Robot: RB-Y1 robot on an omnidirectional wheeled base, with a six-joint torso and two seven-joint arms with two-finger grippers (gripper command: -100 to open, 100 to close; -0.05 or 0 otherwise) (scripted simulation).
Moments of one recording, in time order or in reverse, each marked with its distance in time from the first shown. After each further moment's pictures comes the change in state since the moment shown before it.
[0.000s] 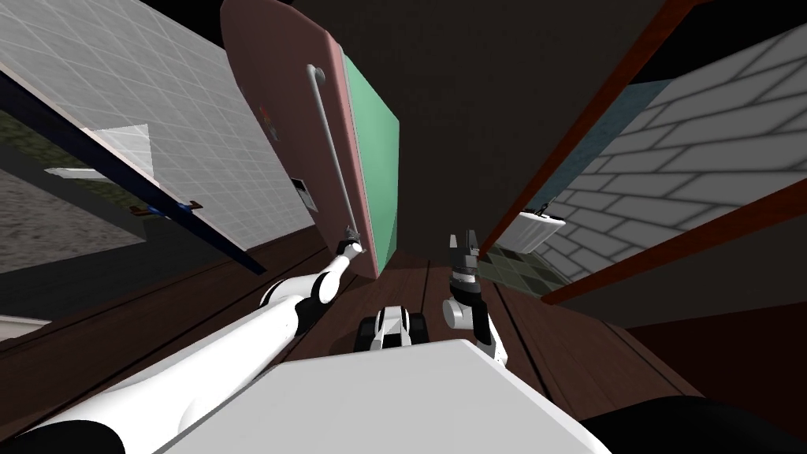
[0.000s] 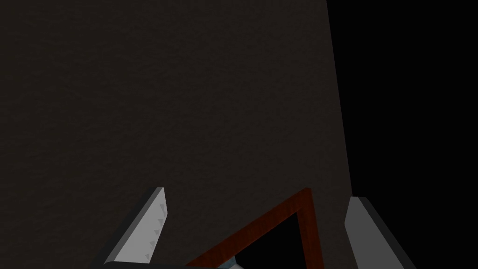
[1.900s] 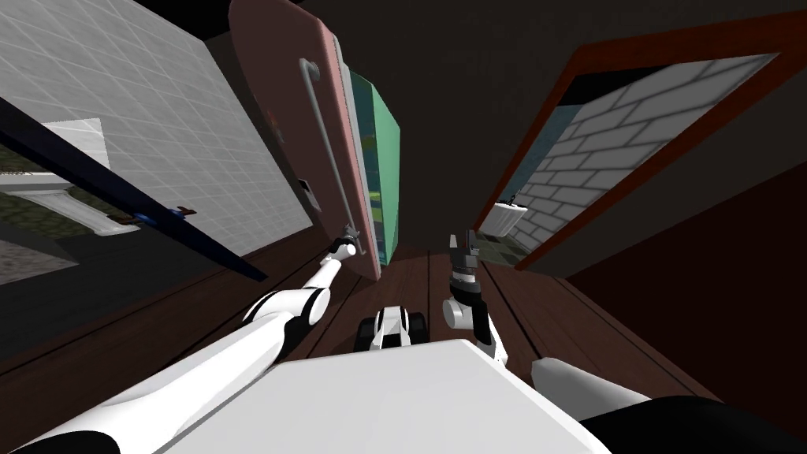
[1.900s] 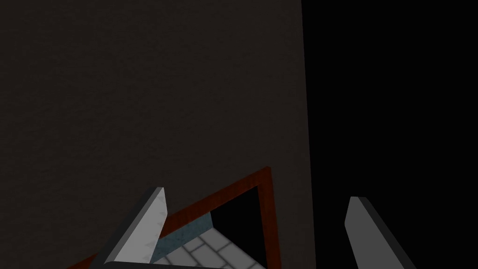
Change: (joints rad) left arm 0.167 0.068 -0.204 -0.322 -0.053 0.202 0.237; right arm 0.000 0.000 0.000 0.000 0.000 0.000 0.000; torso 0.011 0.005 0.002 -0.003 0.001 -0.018
